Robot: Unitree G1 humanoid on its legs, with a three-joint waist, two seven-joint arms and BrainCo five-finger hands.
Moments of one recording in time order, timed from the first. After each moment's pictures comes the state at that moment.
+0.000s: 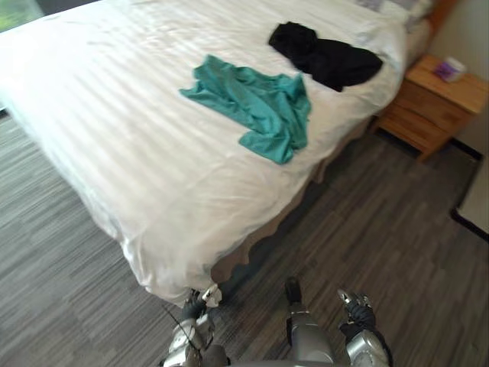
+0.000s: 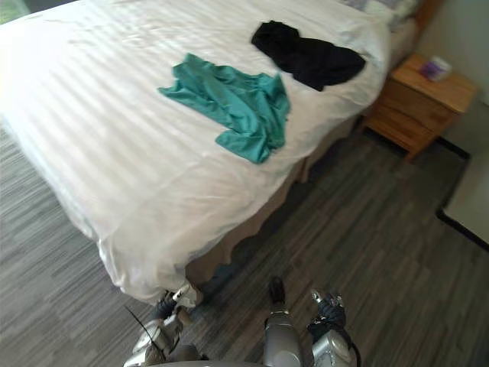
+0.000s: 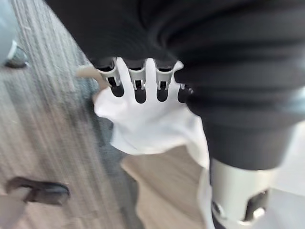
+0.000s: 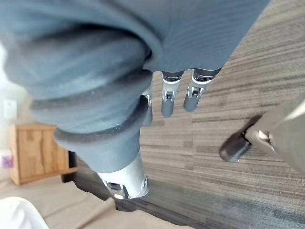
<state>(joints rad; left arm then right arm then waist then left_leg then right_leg) 0.04 -0.05 0.12 0.91 -0.35 -0.14 0.04 0.13 0.05 -0.30 0.66 0.38 -0.11 -0.13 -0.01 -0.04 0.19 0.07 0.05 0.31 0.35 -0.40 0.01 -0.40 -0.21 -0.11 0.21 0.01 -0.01</state>
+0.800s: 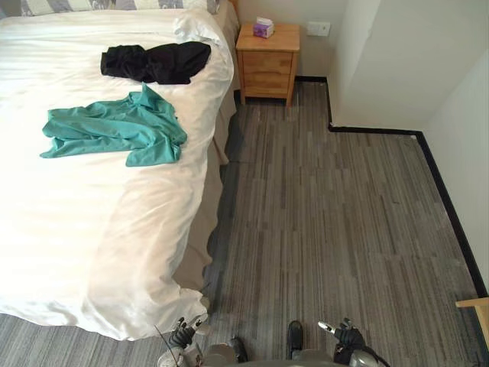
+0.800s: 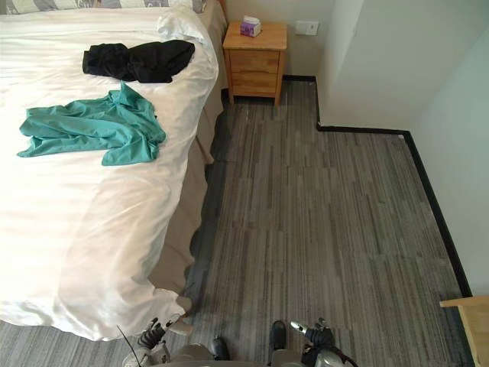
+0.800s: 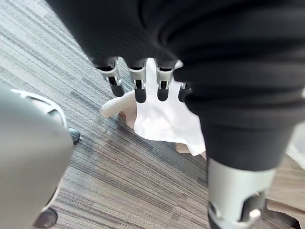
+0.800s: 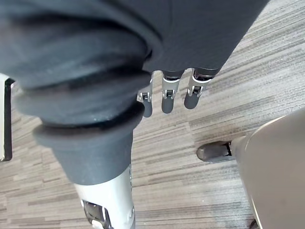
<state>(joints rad) 0.11 0.02 0.15 1.00 -0.22 -0.13 0.07 0.08 -0.04 -0.21 1.01 0.16 -0.08 -0.09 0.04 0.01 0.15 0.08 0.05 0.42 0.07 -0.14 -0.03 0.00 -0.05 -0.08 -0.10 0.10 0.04</state>
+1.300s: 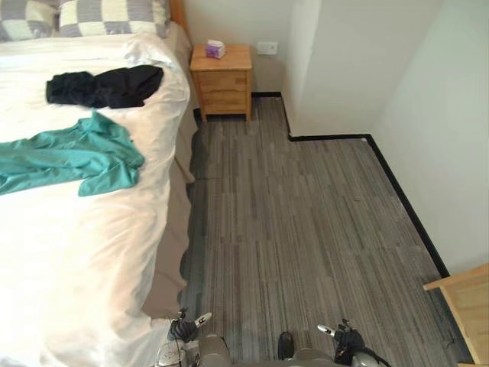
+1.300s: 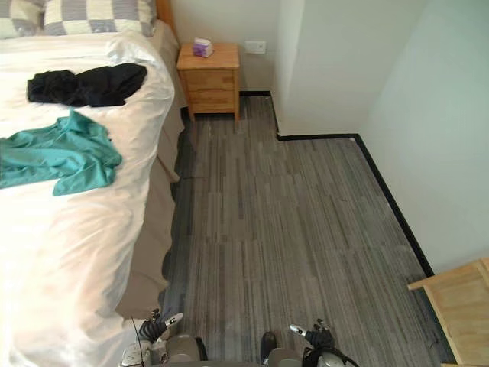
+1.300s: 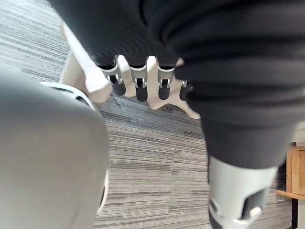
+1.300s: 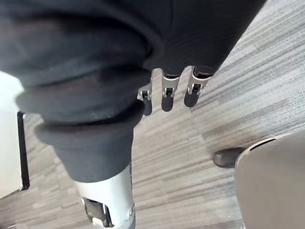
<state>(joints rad) 0.07 0.03 0.15 0.98 -0.10 -0.14 0.10 0.06 -0.07 -0.15 1.01 0.16 -0.07 -0.09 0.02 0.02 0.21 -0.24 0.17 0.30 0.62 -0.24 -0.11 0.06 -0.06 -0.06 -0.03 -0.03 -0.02</state>
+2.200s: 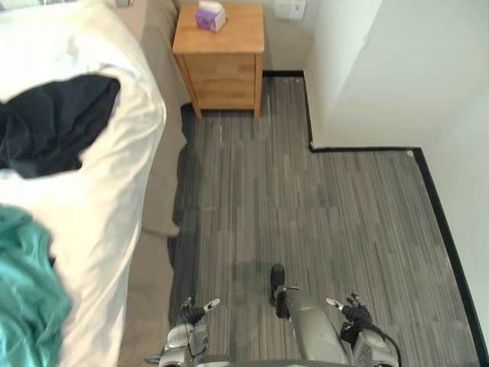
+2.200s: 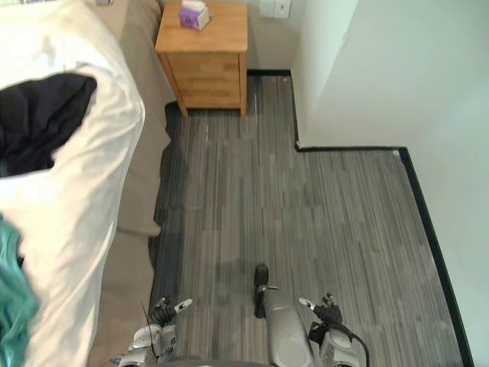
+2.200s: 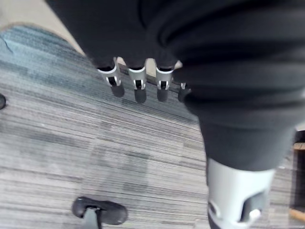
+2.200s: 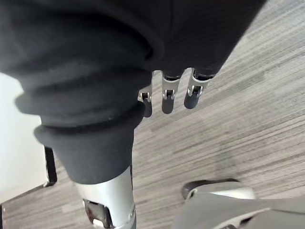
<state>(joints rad) 0.03 -0.01 0.25 1.05 -0.09 -0.14 0.09 0.03 -0.07 -0.26 0.97 0.15 -0.08 -0.07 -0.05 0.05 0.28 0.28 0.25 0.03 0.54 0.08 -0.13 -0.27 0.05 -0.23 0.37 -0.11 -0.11</state>
